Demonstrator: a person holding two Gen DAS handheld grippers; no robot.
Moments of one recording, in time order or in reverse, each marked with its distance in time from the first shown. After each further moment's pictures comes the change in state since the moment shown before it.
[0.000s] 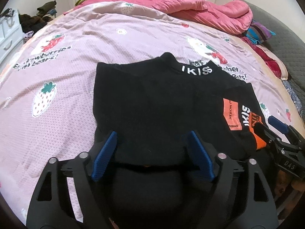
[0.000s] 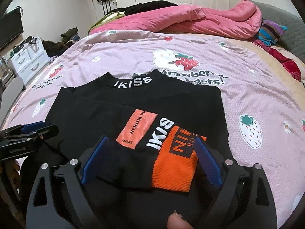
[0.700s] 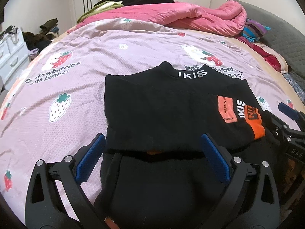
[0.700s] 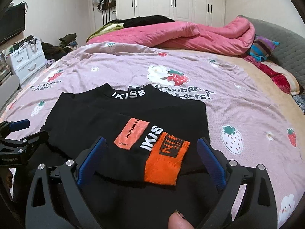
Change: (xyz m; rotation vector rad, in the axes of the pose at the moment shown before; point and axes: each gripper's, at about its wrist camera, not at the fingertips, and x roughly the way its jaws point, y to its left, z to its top) left arm -0.032 -0.014 -0.020 0.088 -0.091 0.062; right arm -0.040 0.007 -0.010 -0.052 -0.113 -0.074
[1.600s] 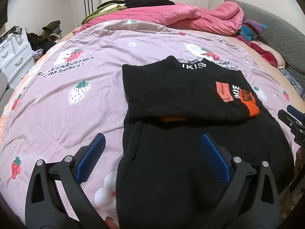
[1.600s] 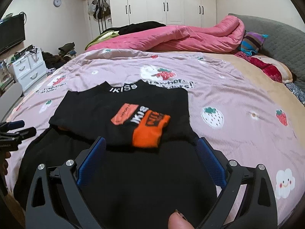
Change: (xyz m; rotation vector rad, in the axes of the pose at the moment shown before) left arm -0.045 0.026 -0.042 0.013 -0.007 0.006; right arm -0.061 -0.031 -0.053 0.065 -0.033 0.002
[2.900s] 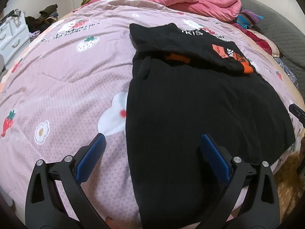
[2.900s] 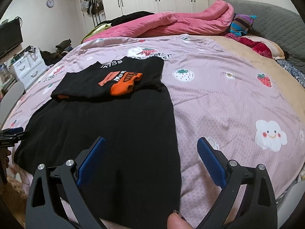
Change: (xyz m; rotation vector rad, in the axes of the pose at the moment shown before) left arm -0.017 0.022 -0.092 -0.026 0.112 -0.061; right arm -0.054 -0.057 -0.083 0.071 0.078 0.024
